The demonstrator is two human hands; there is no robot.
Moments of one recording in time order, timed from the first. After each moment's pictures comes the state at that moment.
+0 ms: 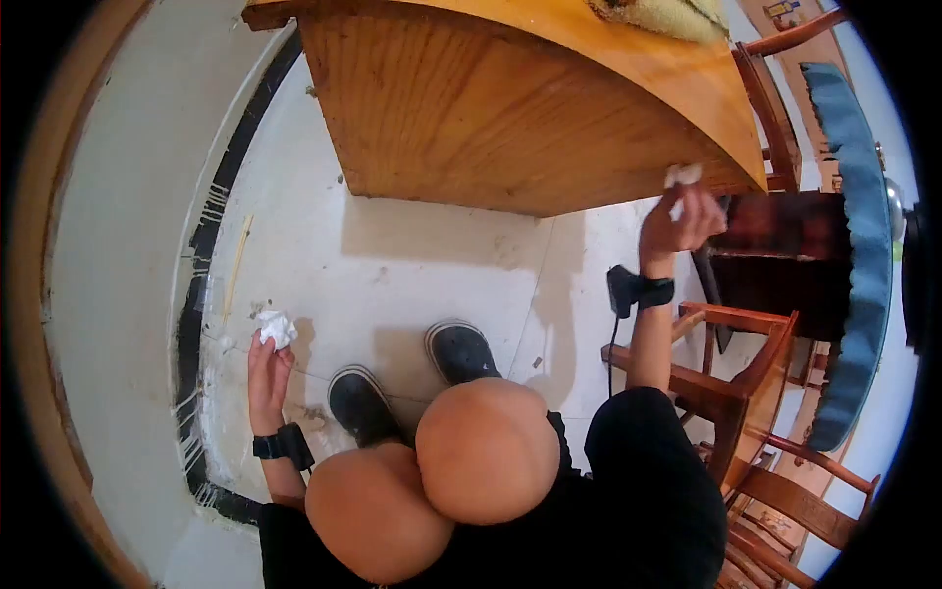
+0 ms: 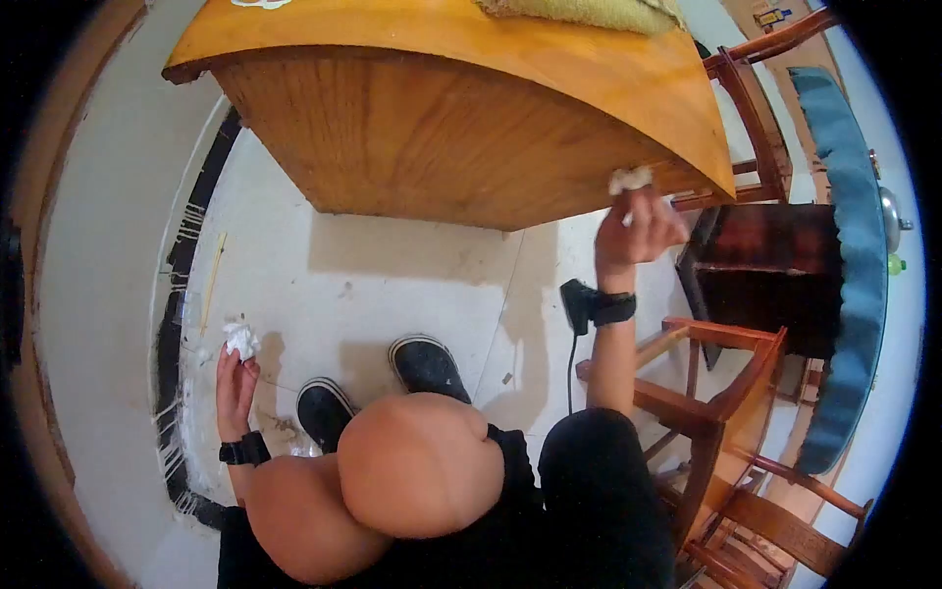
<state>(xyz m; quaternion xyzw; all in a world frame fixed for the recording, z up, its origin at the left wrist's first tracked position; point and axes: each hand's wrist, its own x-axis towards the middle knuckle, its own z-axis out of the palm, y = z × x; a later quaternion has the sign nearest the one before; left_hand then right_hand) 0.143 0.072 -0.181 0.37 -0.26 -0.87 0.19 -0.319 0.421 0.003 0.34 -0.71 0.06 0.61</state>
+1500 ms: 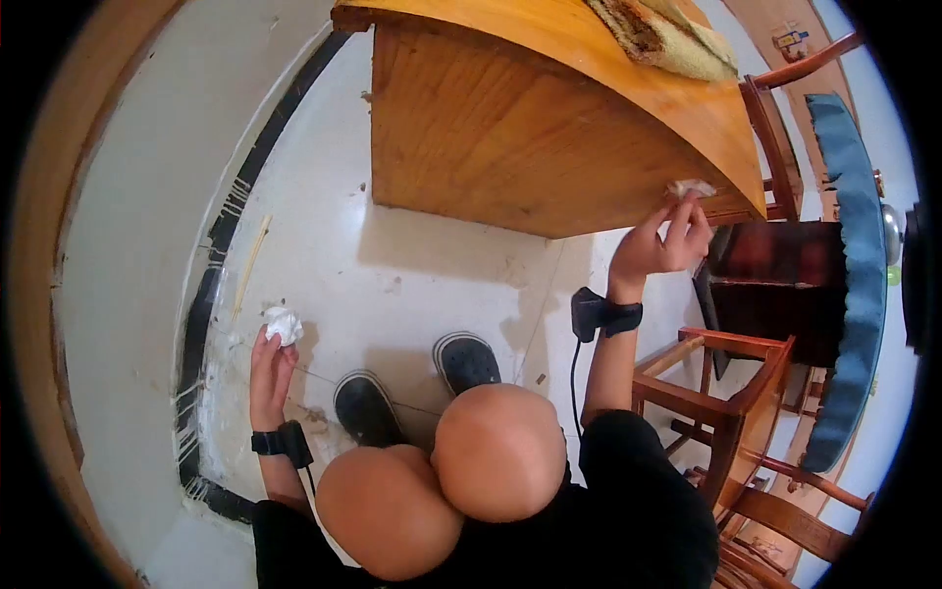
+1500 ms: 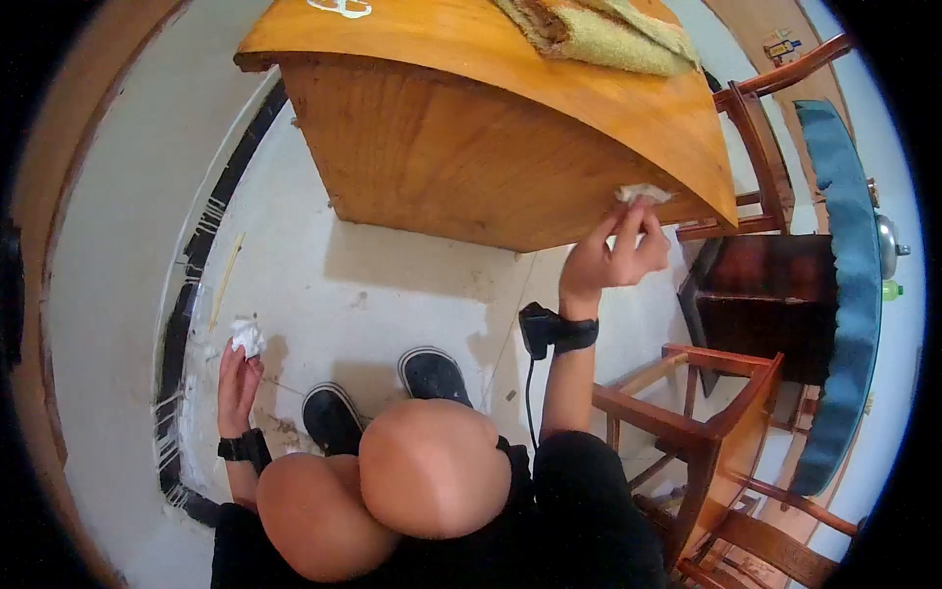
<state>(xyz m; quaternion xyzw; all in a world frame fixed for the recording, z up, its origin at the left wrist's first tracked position) 0.143 0.069 -0.164 0.37 -0.27 -0.87 0.20 -0.273 0.351 0.004 0.21 -0.75 0.19 0.60</state>
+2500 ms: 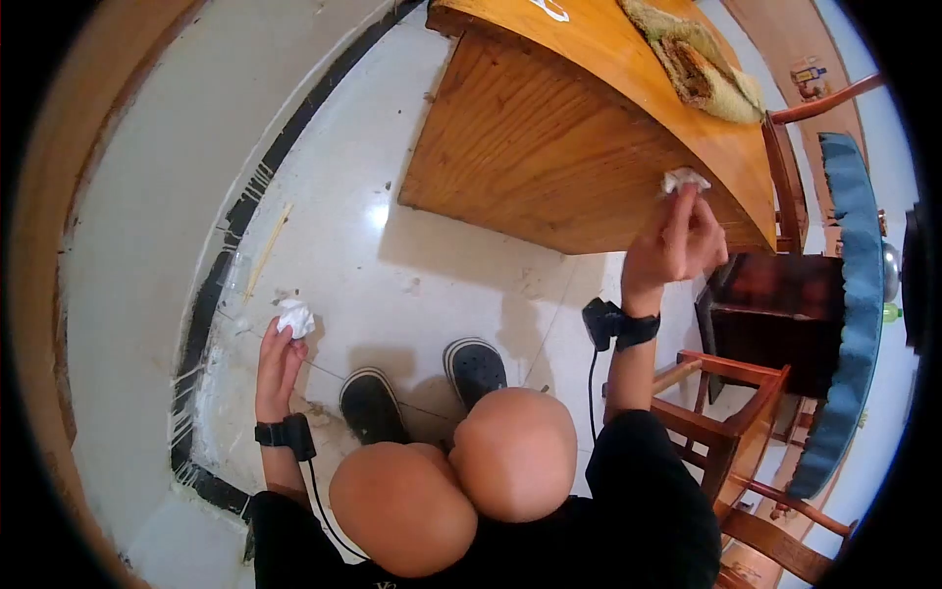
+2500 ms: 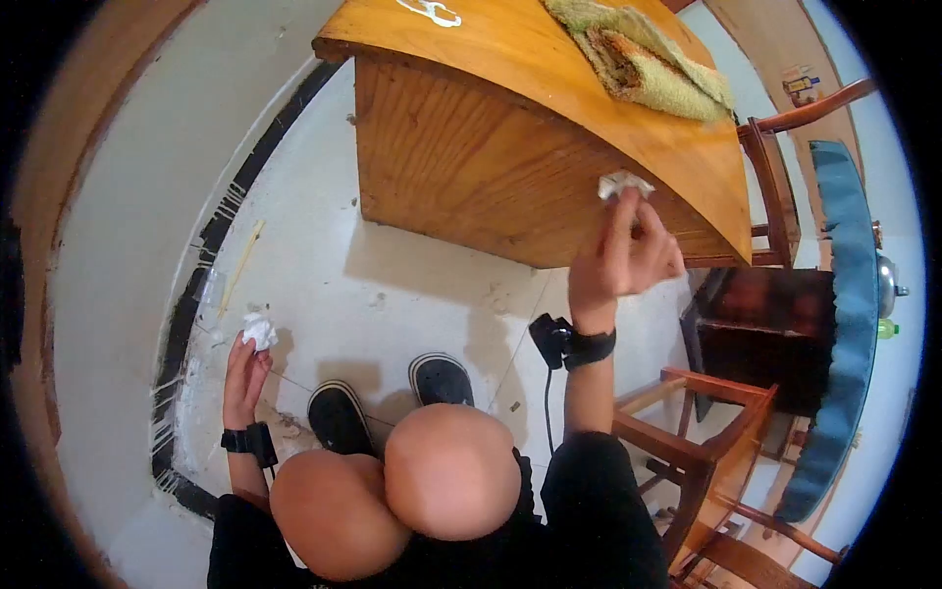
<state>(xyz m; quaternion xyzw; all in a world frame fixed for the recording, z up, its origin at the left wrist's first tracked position) 0.155 0.063 -0.179 0.34 -0.26 -0.88 0.20 -0.251 0.306 0.037 0.33 -0.73 0.11 0.58</state>
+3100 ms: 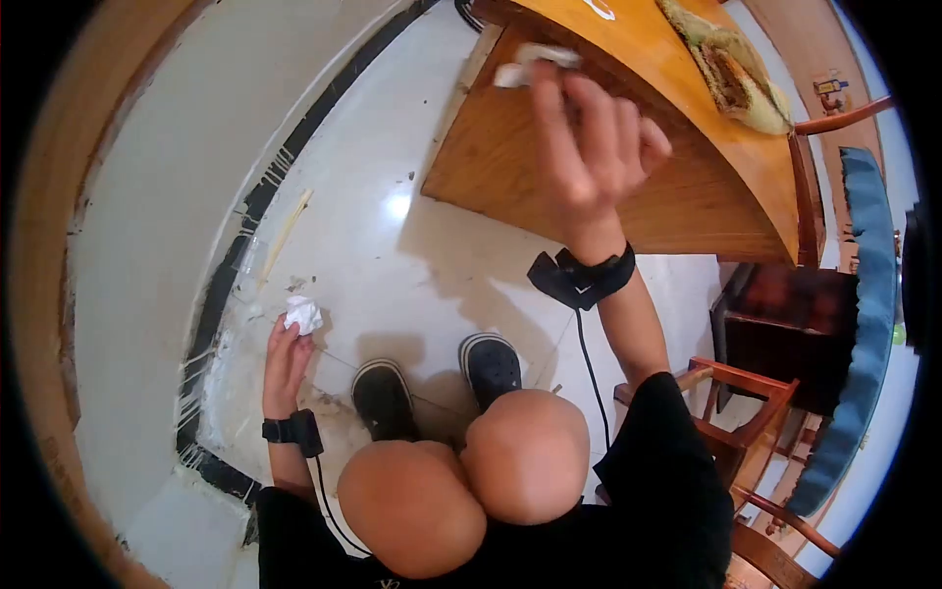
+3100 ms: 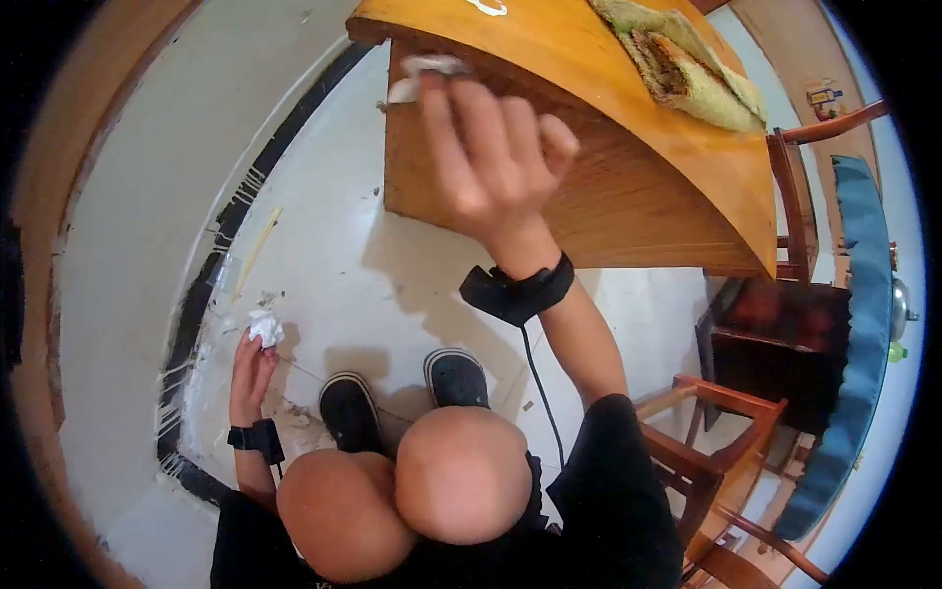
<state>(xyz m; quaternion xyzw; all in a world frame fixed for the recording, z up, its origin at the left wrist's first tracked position) 0.173 0.063 -0.184 0.37 -0.24 -0.87 0.23 -0.219 0.162 0.048 0.51 -0.62 0.15 0.58</state>
